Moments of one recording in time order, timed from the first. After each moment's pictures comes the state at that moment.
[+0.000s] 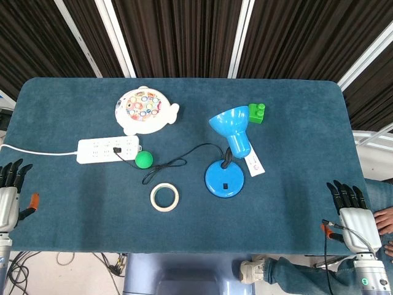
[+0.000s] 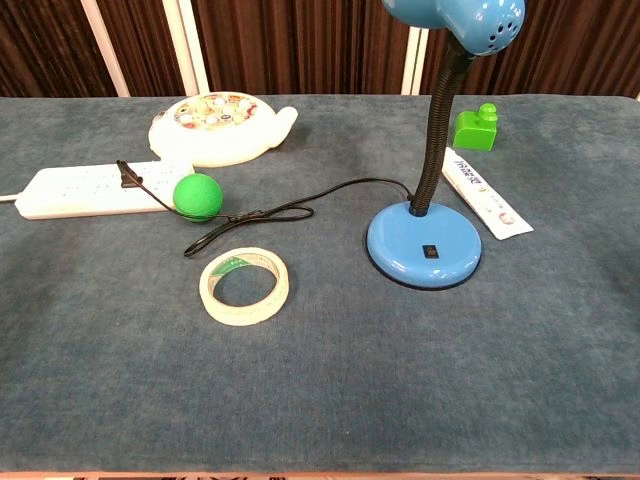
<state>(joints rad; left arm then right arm) -0.12 -1.15 -0.10 -1.73 1.32 1.46 0.20 0.11 -1.12 -0.02 -1.74 -1.42 1.49 -0.20</state>
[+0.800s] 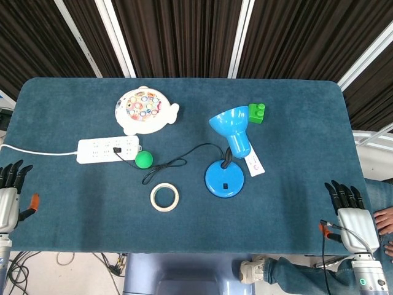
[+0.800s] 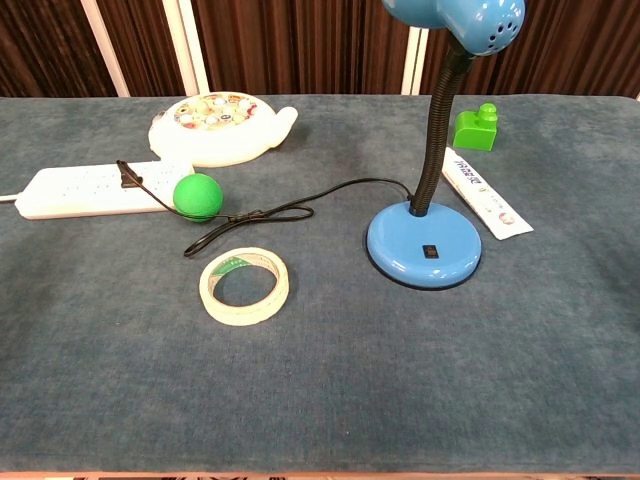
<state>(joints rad) -0.11 -1.15 -0.10 -1.74 1.32 1.47 0.20 0.09 -1.13 0.01 -1.75 -1.44 1.48 -0.20</state>
